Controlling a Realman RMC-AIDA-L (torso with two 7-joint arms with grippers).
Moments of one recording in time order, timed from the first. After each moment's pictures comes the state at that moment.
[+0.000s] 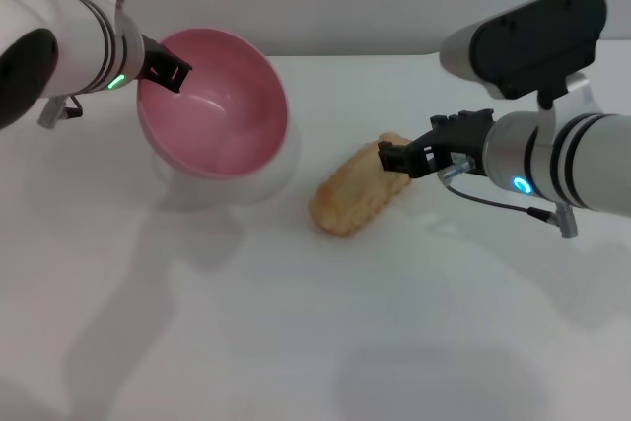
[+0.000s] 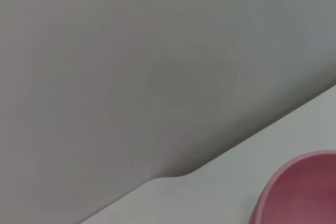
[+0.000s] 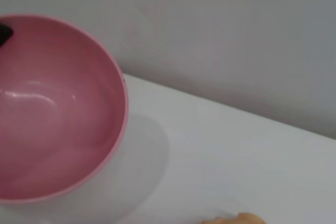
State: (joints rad) left arm -0.54 -2.06 1.77 1.49 0.03 -1.08 -0.05; right arm 0.34 2.07 -1.95 -1.50 0.28 0.80 0.10
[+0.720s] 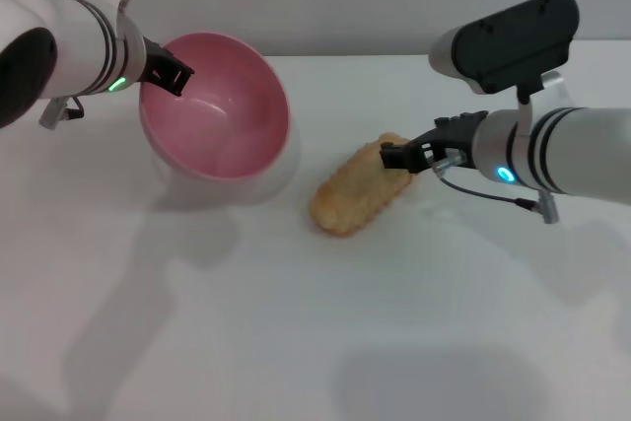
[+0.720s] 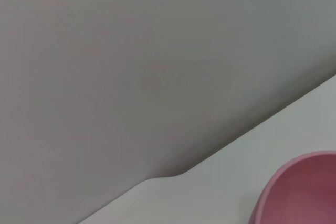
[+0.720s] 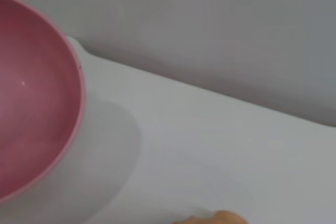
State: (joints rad) left arm -0.55 -2.06 1.76 1.46 0.01 -1.05 -0.01; right arm 0.48 2.08 -1.91 -1.23 0.31 0.69 0.11
